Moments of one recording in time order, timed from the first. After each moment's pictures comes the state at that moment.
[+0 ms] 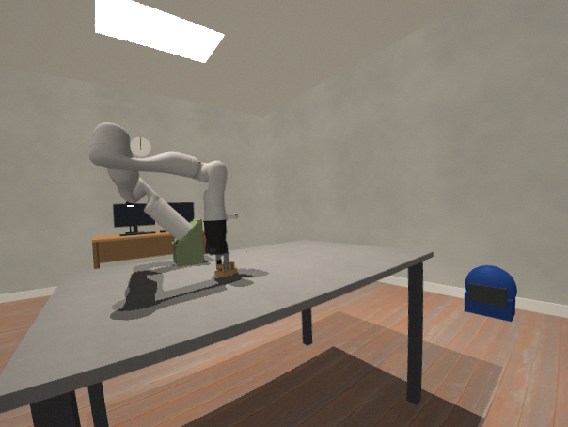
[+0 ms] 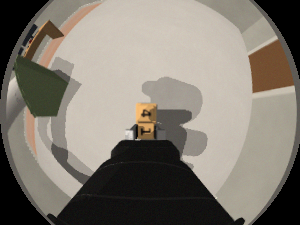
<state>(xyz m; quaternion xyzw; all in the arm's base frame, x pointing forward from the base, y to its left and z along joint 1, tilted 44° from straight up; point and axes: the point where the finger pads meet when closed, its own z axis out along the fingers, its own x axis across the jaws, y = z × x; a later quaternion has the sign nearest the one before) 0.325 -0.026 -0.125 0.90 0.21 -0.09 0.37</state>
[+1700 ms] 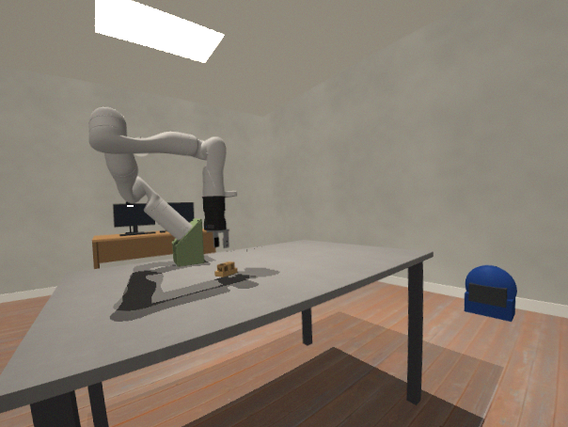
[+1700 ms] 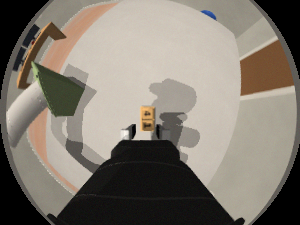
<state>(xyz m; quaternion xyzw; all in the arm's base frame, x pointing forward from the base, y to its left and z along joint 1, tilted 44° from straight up) 0.324 0.031 -0.067 0.90 0.21 -0.10 0.37</state>
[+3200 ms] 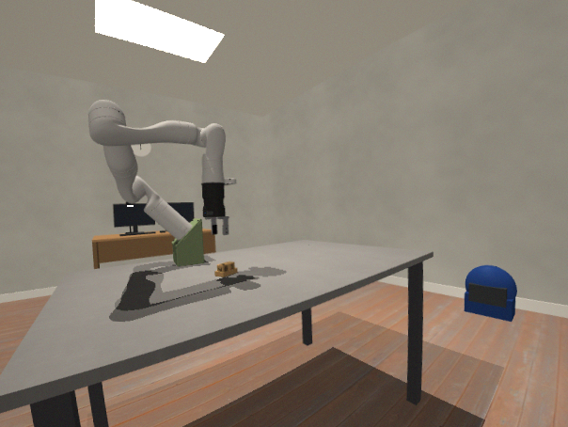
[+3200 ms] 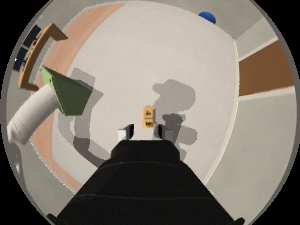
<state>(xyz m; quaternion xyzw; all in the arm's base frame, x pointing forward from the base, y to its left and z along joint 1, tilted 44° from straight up) 0.323 0.062 -0.033 0.90 0.21 -0.10 0.37</state>
